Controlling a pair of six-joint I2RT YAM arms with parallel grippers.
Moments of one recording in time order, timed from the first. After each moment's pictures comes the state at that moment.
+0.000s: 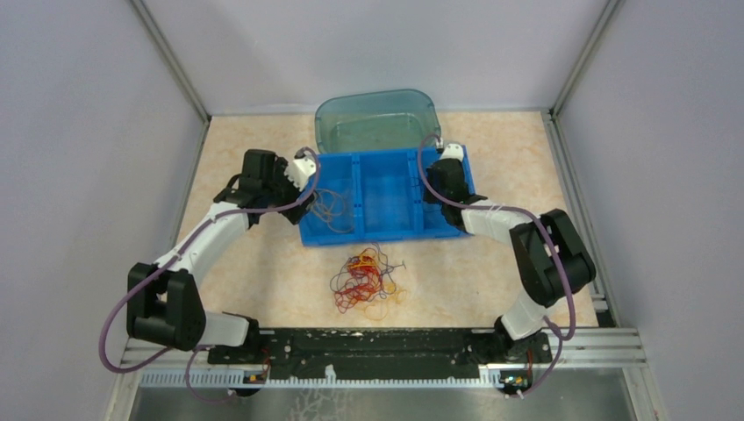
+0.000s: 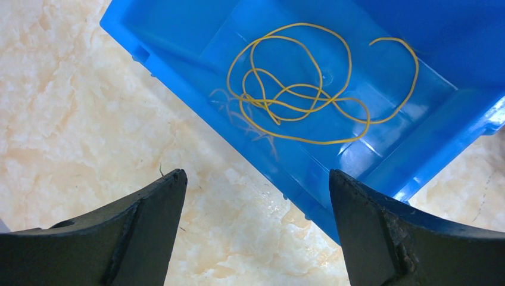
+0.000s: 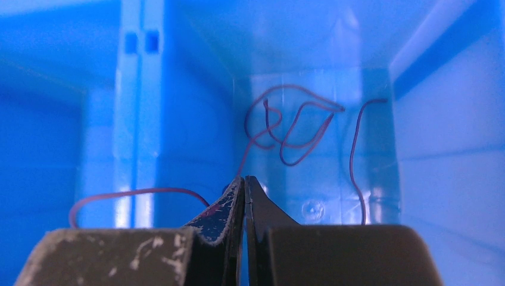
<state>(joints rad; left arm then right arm) -0.24 1.36 0.96 -0.36 0.22 0.57 0.43 1.65 0.85 0.24 0.20 0.37</state>
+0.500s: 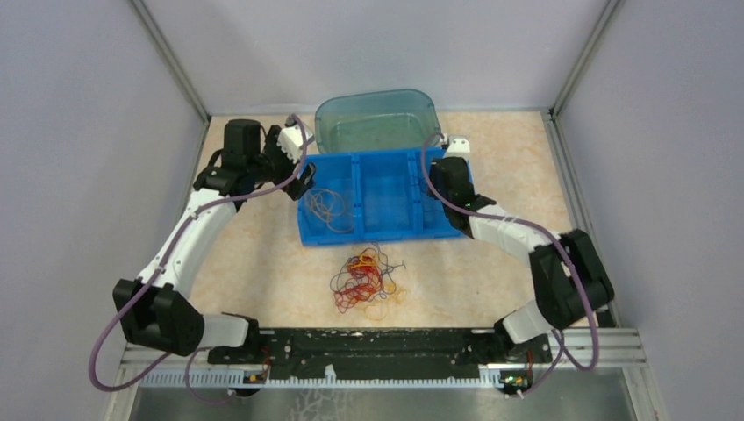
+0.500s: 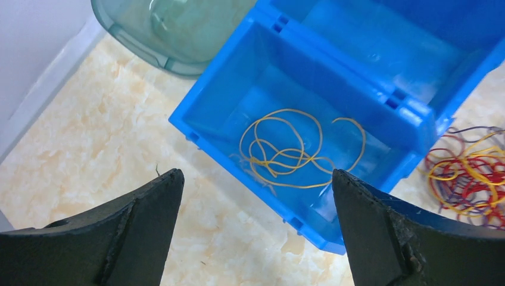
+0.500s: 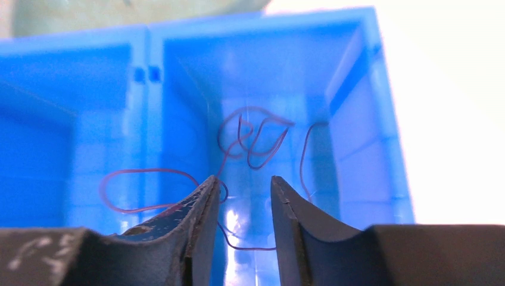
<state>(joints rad) -0.23 1.34 1.21 -0.49 0.36 0.52 0.47 1.53 0.85 0.16 0.35 0.29</state>
